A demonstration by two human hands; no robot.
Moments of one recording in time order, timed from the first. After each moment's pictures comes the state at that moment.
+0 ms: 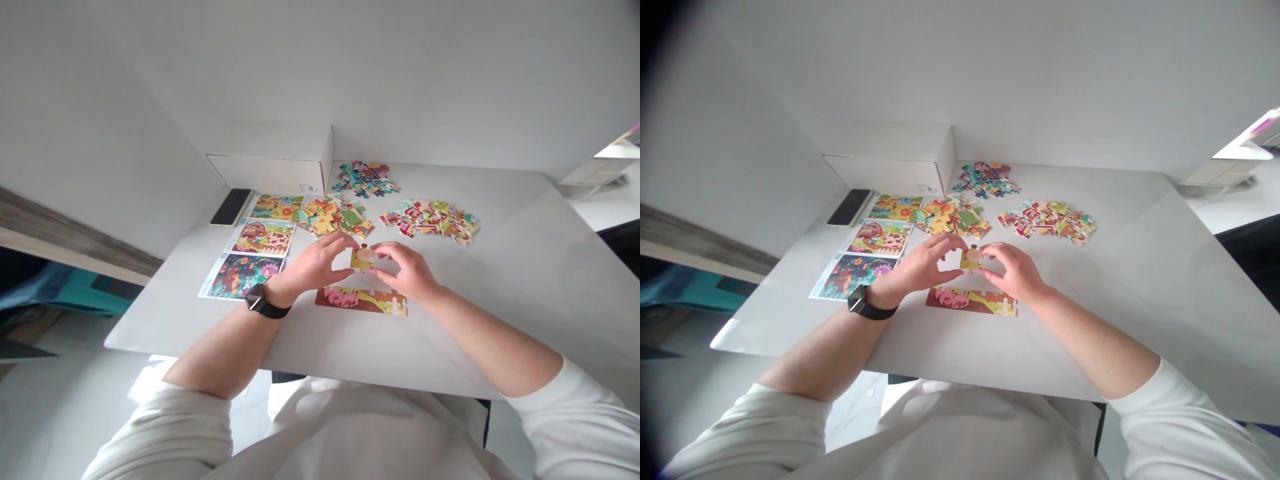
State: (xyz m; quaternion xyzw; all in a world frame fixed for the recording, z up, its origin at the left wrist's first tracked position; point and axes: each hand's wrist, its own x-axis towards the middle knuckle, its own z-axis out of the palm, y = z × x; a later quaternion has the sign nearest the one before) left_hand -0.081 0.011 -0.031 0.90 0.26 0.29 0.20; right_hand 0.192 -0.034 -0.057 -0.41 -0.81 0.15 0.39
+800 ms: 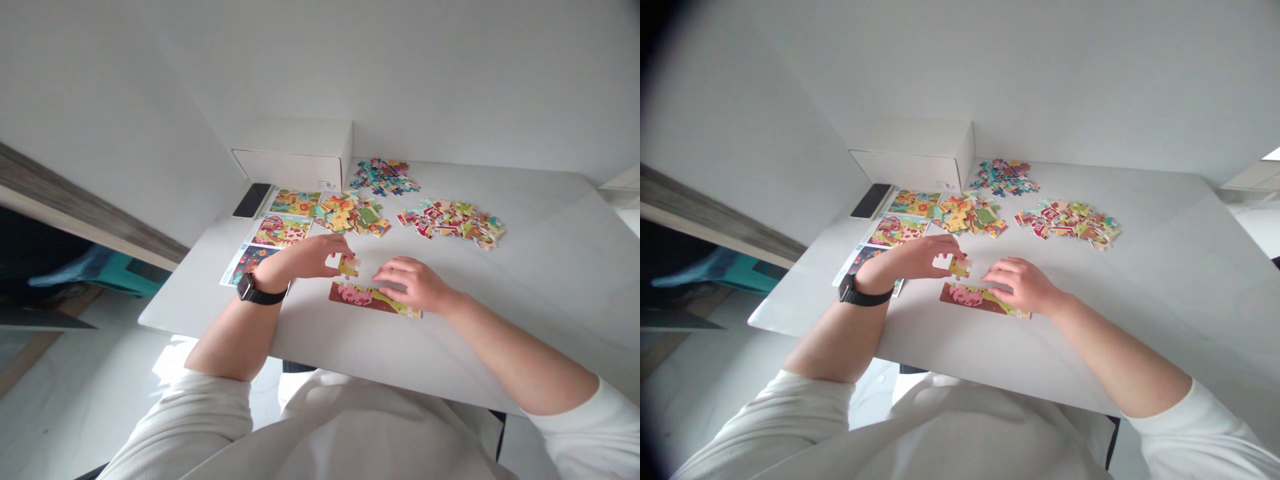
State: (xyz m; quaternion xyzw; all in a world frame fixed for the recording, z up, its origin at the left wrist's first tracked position) left_hand -0.124 0.025 -0.008 0.92 0.29 0.12 0.25; right_hand 0.188 -0.039 -0.059 -0.30 -0.90 0.19 0.27
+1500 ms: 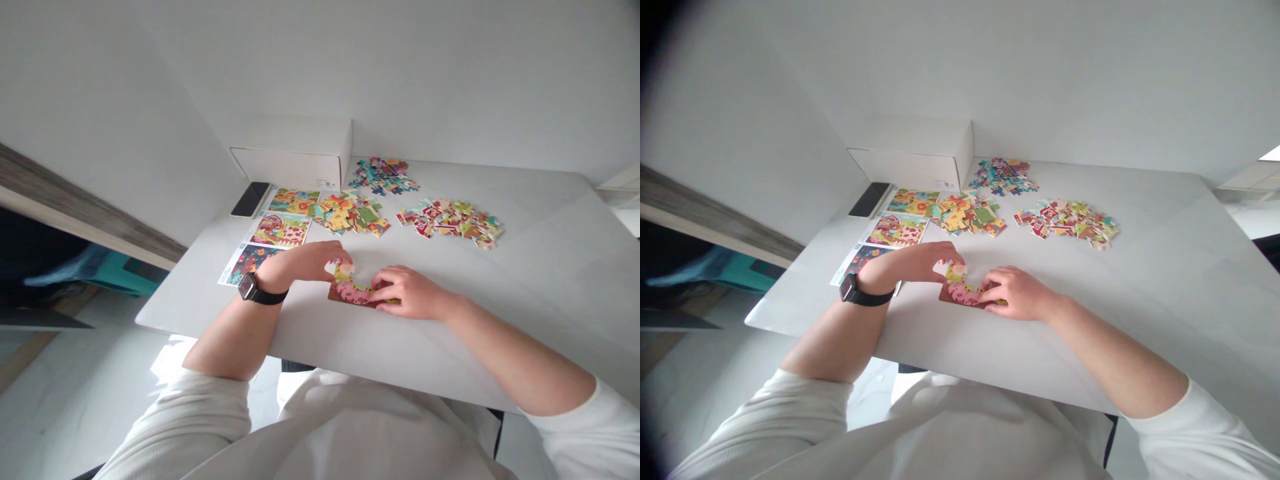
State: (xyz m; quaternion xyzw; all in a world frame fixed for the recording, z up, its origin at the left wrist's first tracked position) left_hand -0.123 0.027 -0.015 0.93 0.29 0.00 0.23; right_hand 0.183 -0.046 -0.061 -0.25 -0.94 0.18 0.17
